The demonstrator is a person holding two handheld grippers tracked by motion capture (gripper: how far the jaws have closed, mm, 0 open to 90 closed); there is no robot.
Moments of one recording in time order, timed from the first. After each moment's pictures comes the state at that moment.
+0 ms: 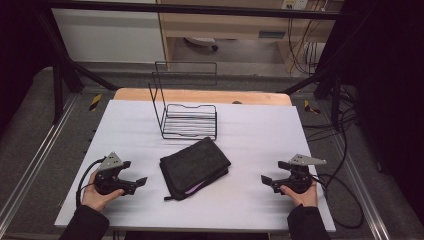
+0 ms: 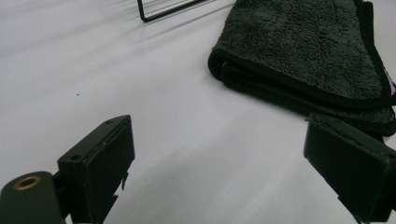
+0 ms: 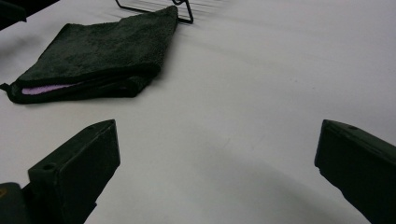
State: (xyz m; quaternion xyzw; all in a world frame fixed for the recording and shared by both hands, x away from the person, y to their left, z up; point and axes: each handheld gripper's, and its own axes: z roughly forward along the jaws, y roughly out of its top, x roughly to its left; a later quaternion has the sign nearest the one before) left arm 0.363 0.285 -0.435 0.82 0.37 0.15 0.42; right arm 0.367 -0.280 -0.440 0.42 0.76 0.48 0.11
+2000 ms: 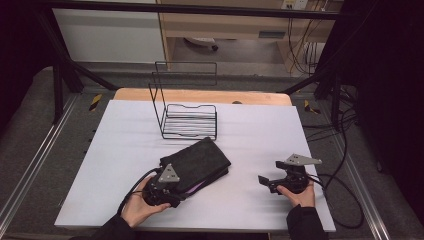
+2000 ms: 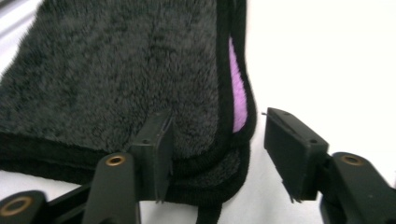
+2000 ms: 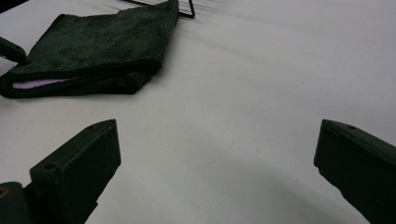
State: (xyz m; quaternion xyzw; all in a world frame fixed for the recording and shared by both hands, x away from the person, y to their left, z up) left arm 0.341 0.147 -0.434 0.90 0.28 0.09 0.33; right arm 0.368 -0.270 -0.440 0.42 0.77 0.46 0.12
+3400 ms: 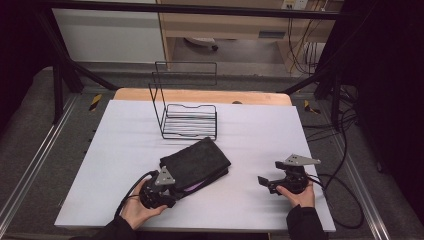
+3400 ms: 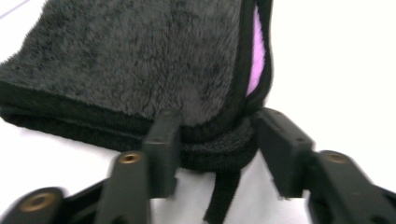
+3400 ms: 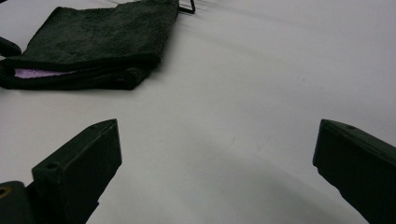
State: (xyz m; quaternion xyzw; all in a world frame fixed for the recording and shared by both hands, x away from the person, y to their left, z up) left arm 0.333 0.157 -0.442 0.89 0.30 0.12 0.32; right arm 0.367 -0.268 -0.440 0.41 0.78 0.46 0.13
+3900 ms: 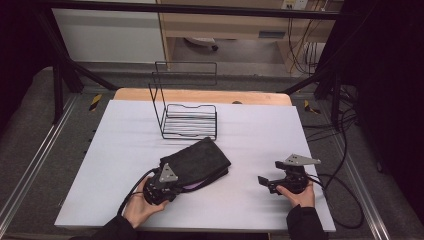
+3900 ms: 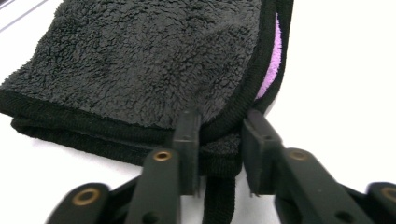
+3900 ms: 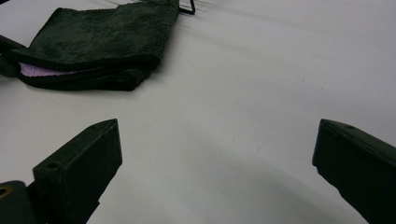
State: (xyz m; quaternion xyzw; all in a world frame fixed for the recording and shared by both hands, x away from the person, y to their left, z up) left arm 0.345 0.153 -0.438 0.89 0.31 0.12 0.31; right arm 0.368 -0.268 -0.440 0.41 0.78 0.46 0.13
